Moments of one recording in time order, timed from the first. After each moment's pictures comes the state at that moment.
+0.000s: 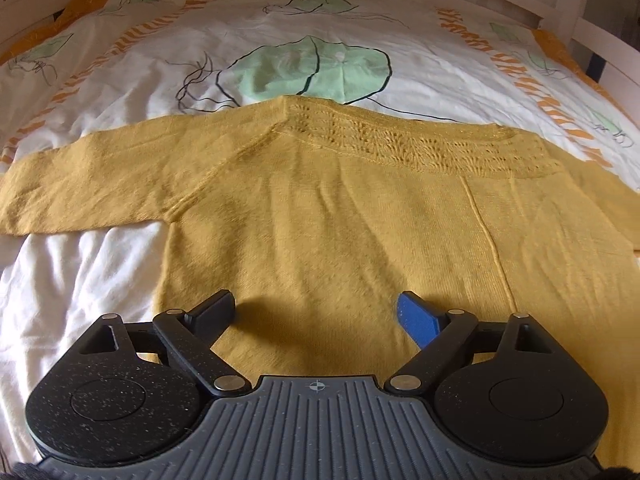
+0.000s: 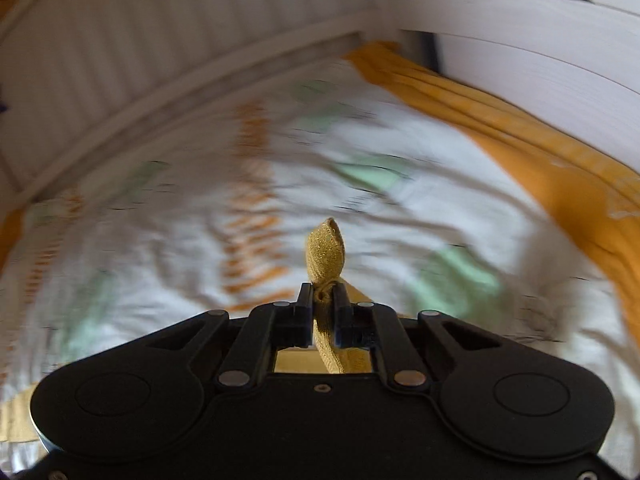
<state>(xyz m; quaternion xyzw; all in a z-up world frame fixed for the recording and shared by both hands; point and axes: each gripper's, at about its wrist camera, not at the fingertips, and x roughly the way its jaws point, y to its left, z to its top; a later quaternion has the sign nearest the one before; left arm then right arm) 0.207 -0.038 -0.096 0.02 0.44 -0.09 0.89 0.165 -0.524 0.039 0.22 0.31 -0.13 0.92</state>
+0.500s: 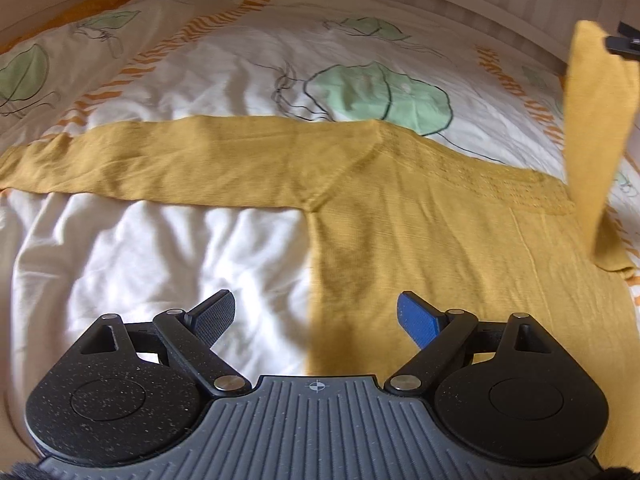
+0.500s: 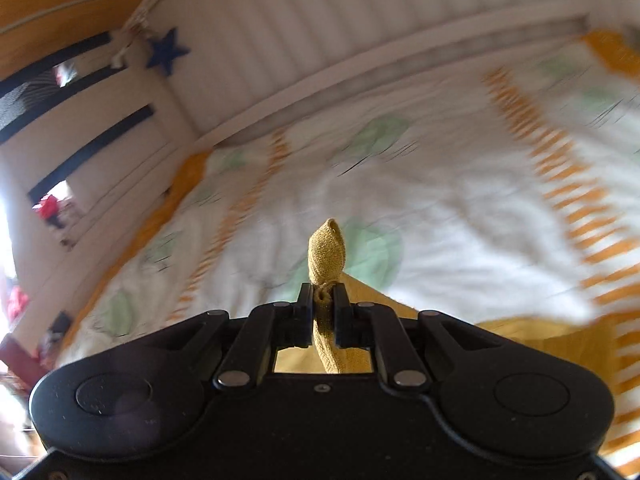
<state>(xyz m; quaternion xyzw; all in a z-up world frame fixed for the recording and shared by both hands) 0.185 0.055 -0.069 -0.04 0.43 -0.07 0.90 0.262 -0.271 0.055 0.24 0.30 0.13 0.91</state>
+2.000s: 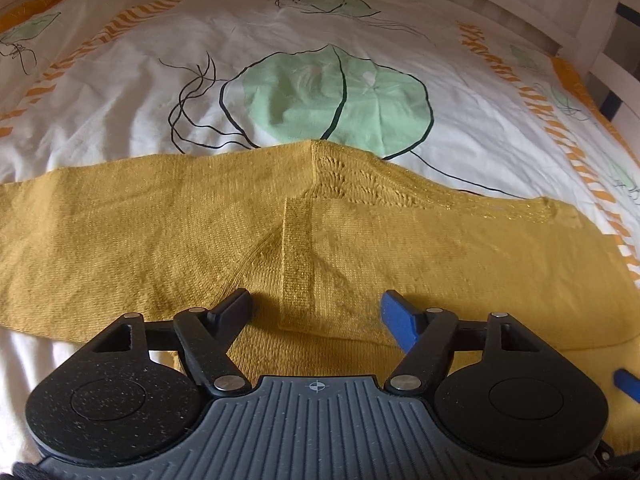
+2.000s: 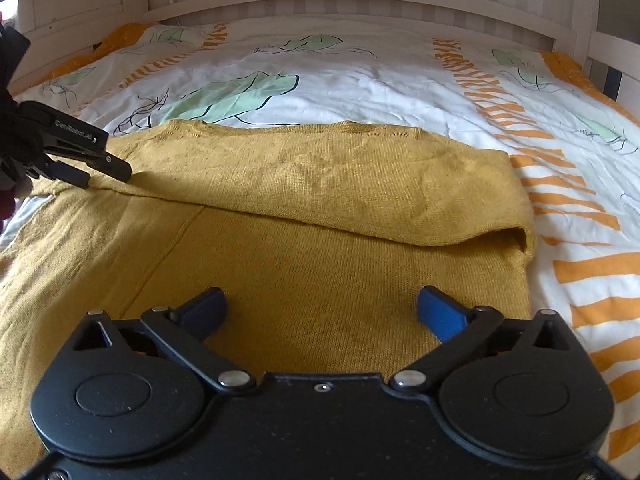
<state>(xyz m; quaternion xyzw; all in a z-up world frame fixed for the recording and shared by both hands) 0.304 -0.019 -0.099 -0.03 0.45 -0.11 0.89 0.151 -0.251 -0.110 0.02 0.35 0.01 0.94</state>
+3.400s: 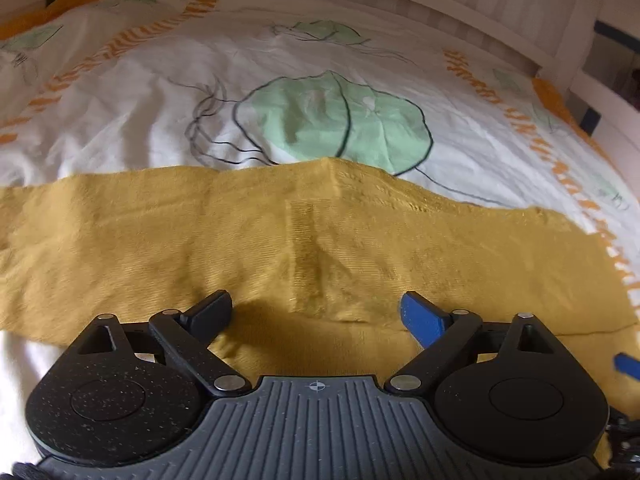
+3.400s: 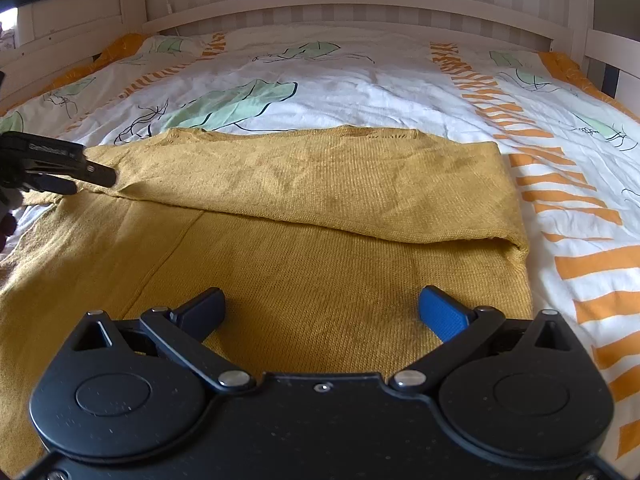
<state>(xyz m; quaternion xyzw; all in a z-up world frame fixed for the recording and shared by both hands) 0.287 0.024 -0.099 -0.04 0.40 -0.13 0.90 0.149 -0.251 -0.112 0.03 0.34 0.01 0.94</state>
